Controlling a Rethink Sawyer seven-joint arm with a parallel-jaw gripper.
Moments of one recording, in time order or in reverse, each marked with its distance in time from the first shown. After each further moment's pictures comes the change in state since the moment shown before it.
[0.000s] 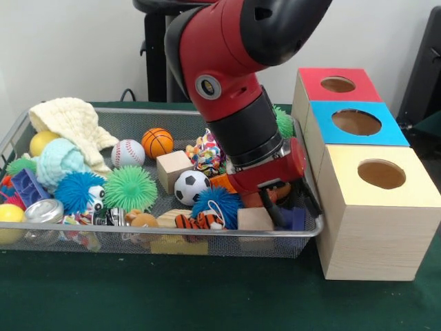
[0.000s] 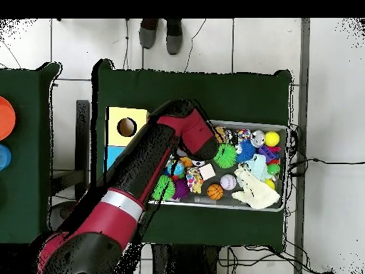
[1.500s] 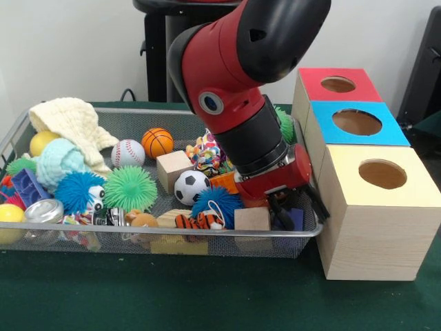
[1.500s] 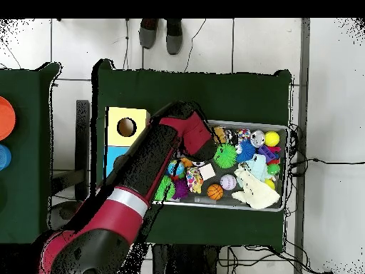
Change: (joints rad) arm -0.010 0.001 0.053 -0.002 -0.006 -0.013 0.000
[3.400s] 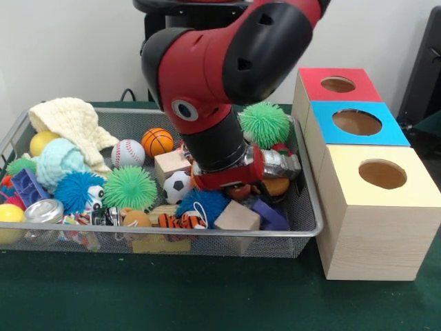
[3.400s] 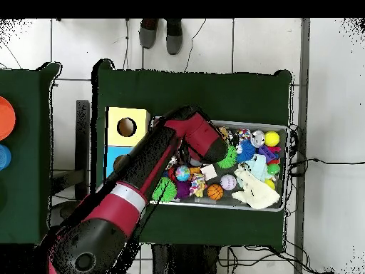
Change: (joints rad) arm 0.003 0.120 -0.123 -0.011 -0.169 -0.062 -0.005
